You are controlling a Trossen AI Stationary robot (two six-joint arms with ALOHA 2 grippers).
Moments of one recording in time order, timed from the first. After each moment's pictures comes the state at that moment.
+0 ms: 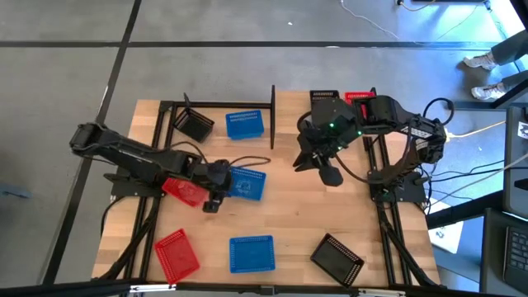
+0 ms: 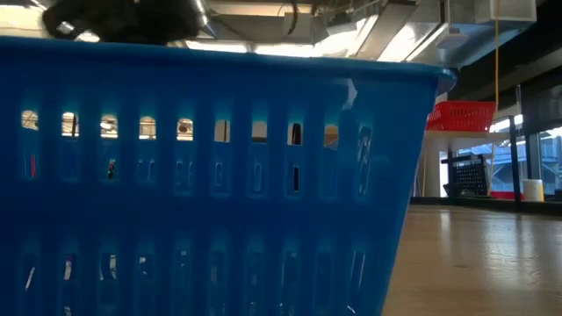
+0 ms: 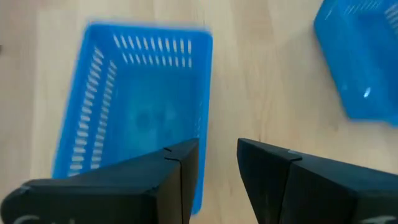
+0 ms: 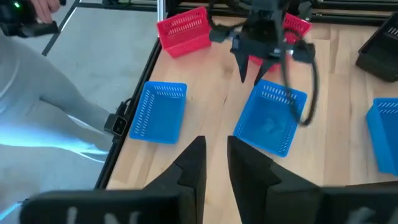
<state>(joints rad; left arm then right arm) -0.18 1.27 0.79 -0.42 -0.03 -0.06 0.04 1.64 2.12 -1.28 -0.31 -0.05</state>
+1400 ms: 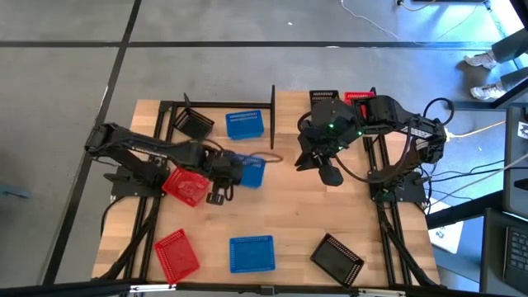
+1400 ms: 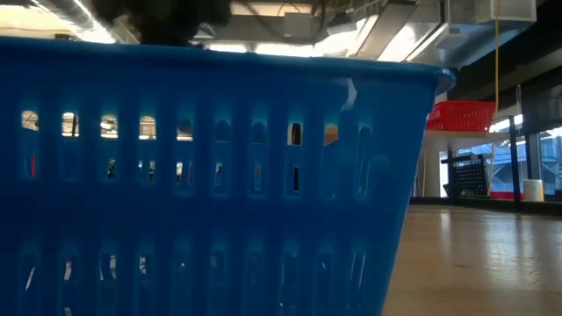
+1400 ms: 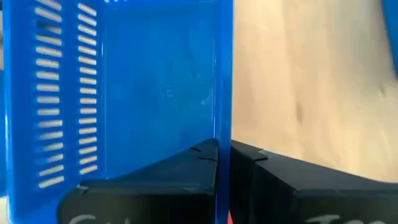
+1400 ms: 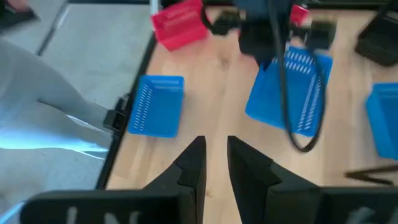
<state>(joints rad) -0.11 1.44 1.18 -0.85 -0.13 0.06 0.04 1.64 2.12 -1.32 -0.27 -0.03</state>
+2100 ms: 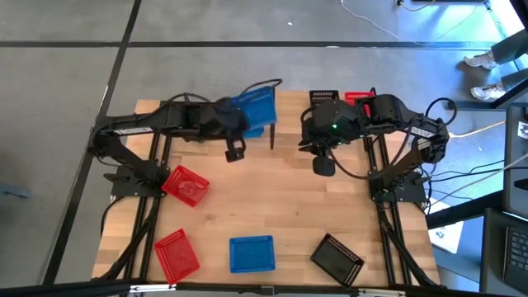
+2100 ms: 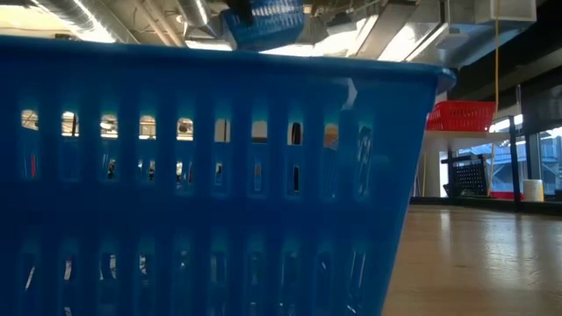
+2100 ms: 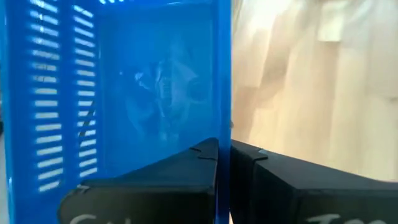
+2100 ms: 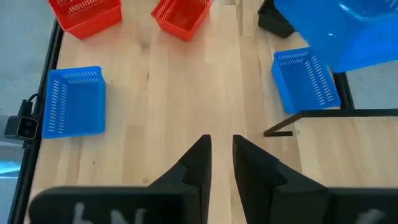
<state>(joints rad) 0.07 1.48 1.67 -0.93 -0.42 0.08 0.03 1.62 2.12 -1.38 0.08 0.02</state>
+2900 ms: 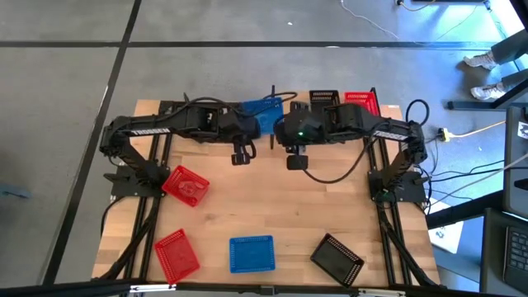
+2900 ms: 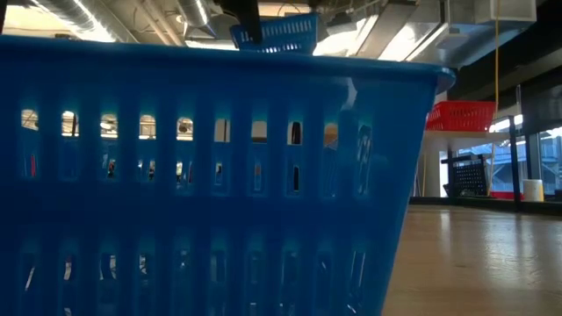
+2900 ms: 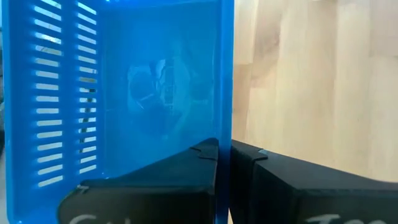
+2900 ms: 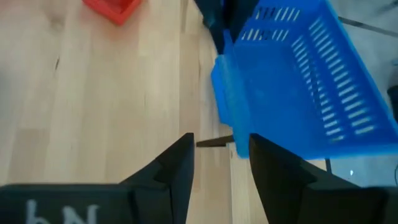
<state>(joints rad) 0.07 1.58 1.71 -0.98 -0.37 0.16 0.02 1.78 2.12 -1.26 0.32 -0.17</state>
